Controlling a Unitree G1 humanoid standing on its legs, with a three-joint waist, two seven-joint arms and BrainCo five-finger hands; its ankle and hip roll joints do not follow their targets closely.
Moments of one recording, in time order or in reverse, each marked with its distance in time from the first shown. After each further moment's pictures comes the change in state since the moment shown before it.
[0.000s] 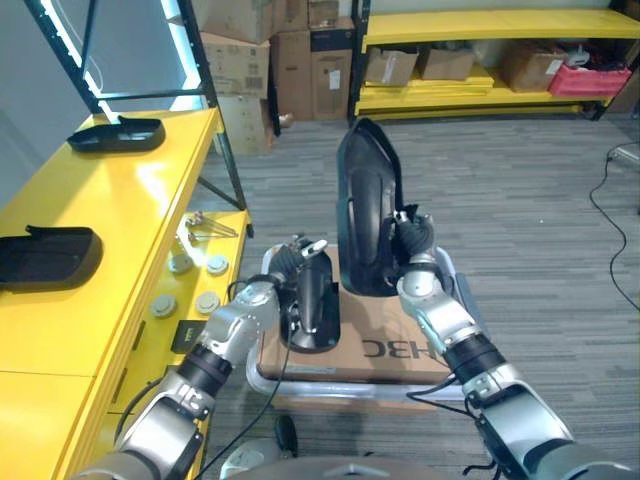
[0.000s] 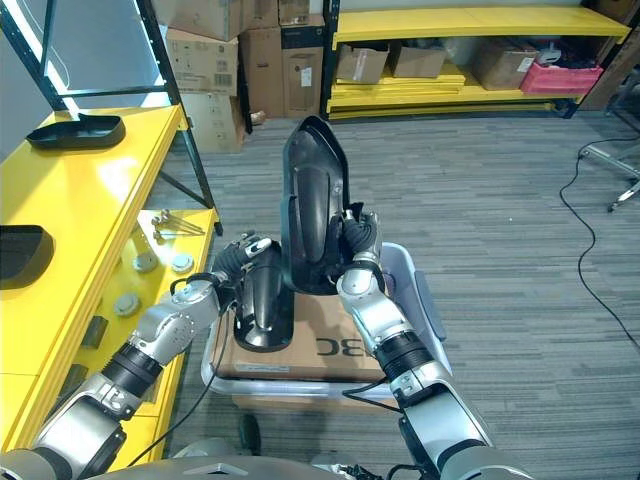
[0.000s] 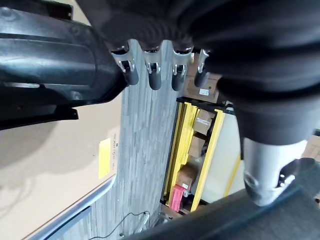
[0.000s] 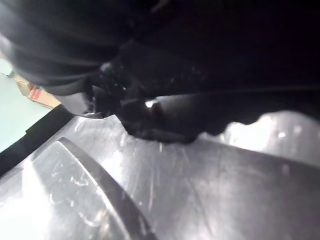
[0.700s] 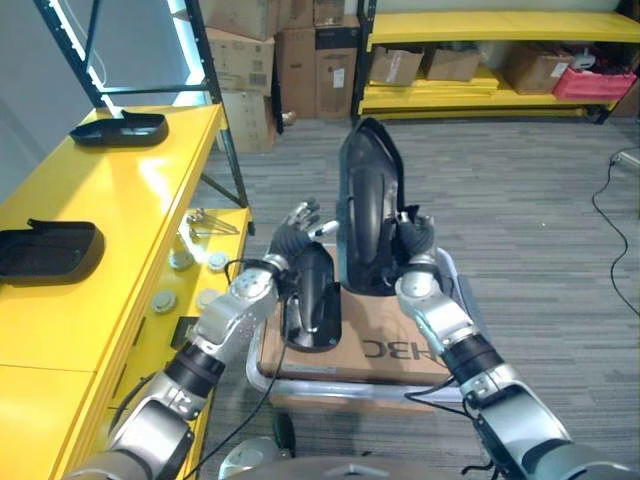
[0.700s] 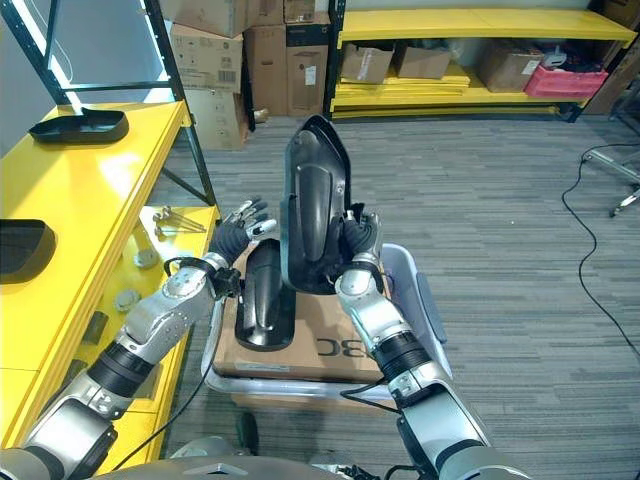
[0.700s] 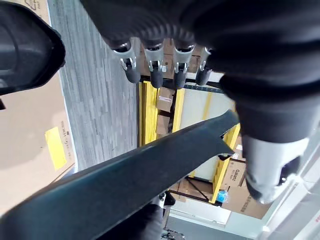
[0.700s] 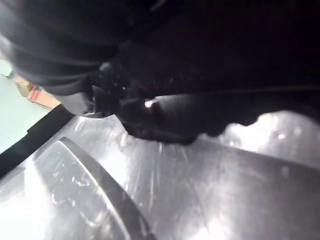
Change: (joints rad) left arm -0.001 0.043 -0.017 -0.153 0.152 -0.029 -0.078; right arm 0.001 0.009 0.000 0.003 0.007 -0.001 -0.017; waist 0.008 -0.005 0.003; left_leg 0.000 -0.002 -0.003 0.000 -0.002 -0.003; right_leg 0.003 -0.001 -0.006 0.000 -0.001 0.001
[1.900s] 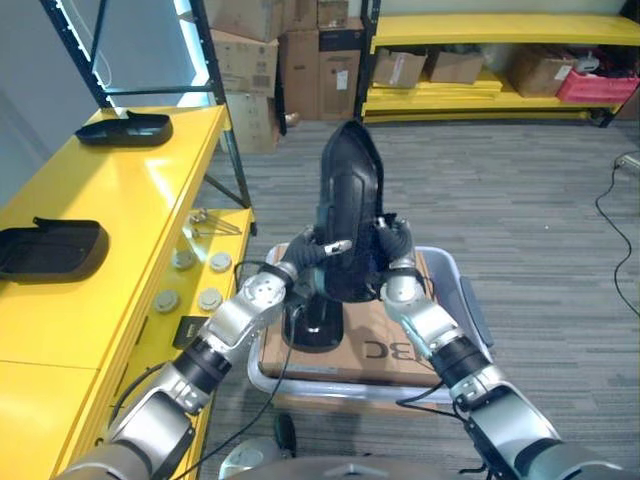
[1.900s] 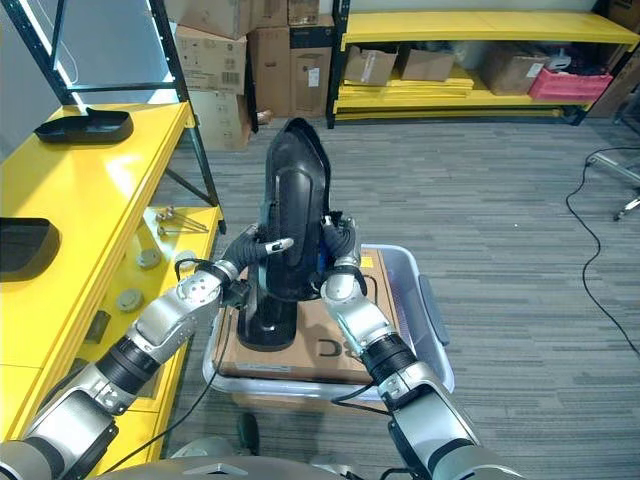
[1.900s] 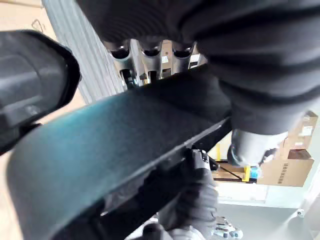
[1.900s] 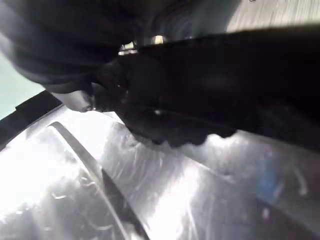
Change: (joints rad) left arm -0.046 0.001 -0.092 0.088 0.188 0.030 -0.067; right arm -0.003 0.042 0.062 0.003 -0.012 -0.003 0.067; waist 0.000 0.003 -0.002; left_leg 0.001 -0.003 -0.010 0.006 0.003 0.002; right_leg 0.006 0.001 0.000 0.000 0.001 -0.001
